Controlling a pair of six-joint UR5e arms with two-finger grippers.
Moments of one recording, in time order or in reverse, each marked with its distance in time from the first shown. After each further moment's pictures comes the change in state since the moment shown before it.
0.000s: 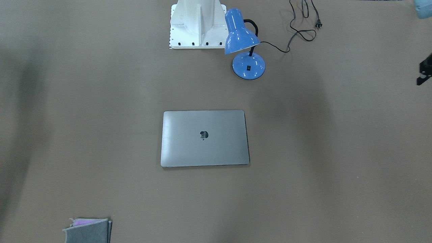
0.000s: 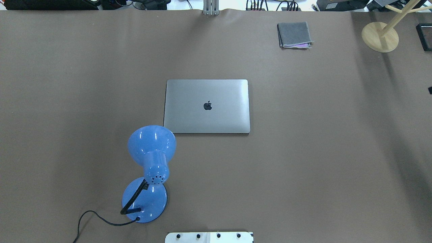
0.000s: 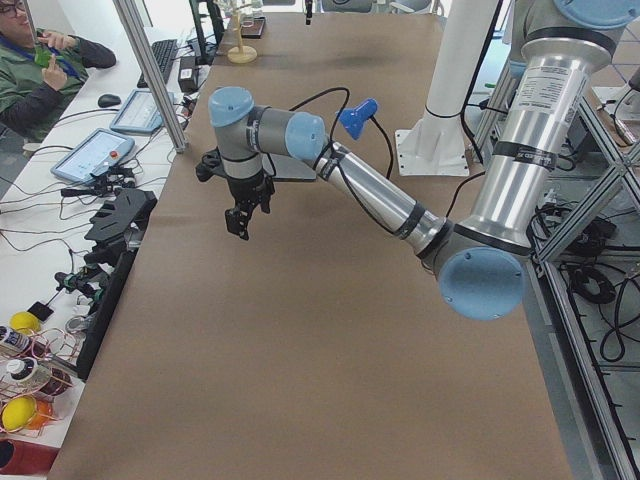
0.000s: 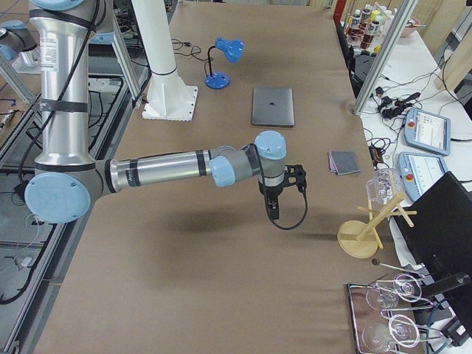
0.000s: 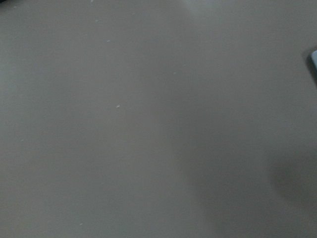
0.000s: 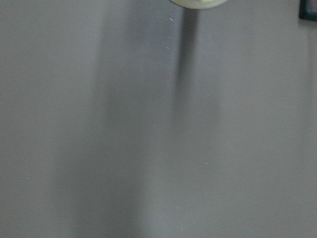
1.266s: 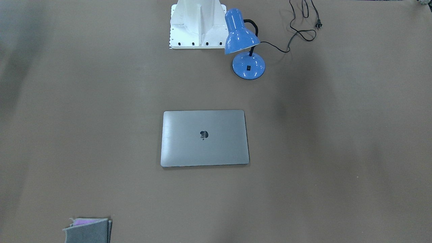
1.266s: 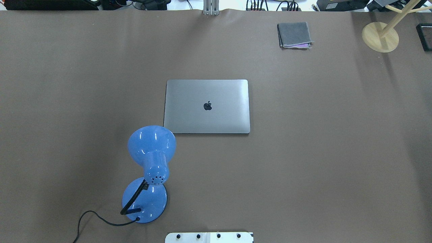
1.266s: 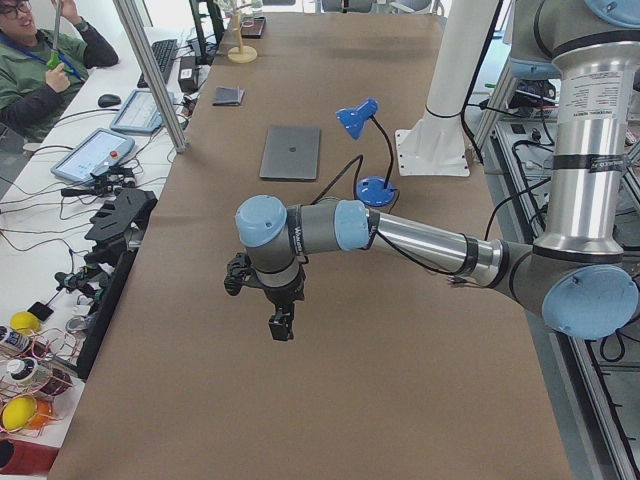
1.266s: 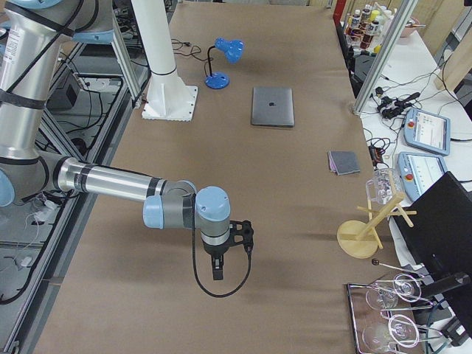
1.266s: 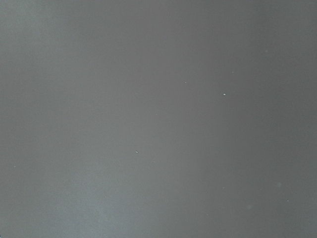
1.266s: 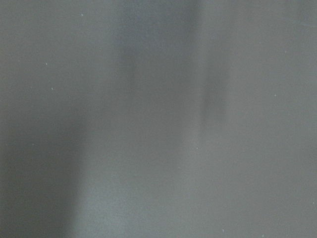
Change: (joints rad) left arm -0.137 0.227 0.071 -0.064 0.010 0.044; right arm 0.142 -0.236 -0.025 0.004 -0.052 -0.278
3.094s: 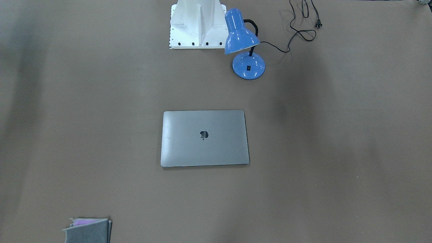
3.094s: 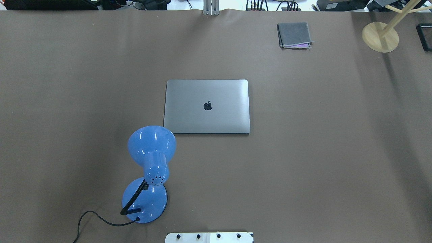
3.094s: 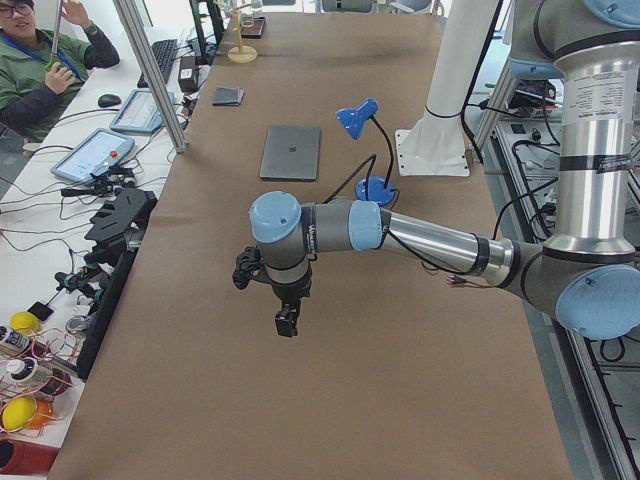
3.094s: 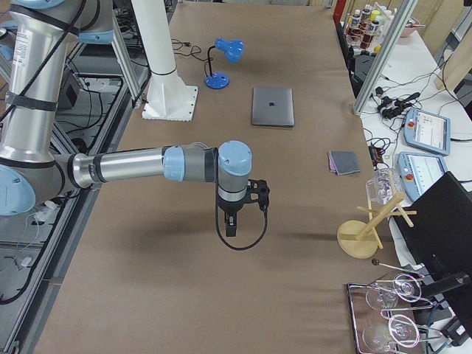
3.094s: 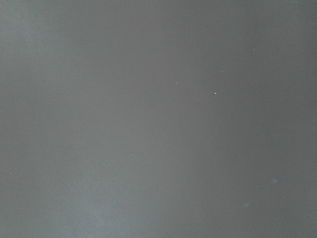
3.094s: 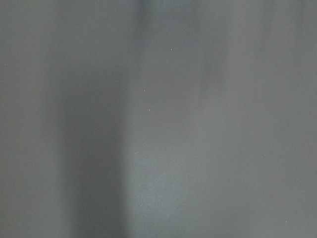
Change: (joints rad) left arm 0.002 0.043 -0.039 -0.048 -0.012 0.007; right arm -0.032 0.090 0.210 -0.365 0.101 0.002
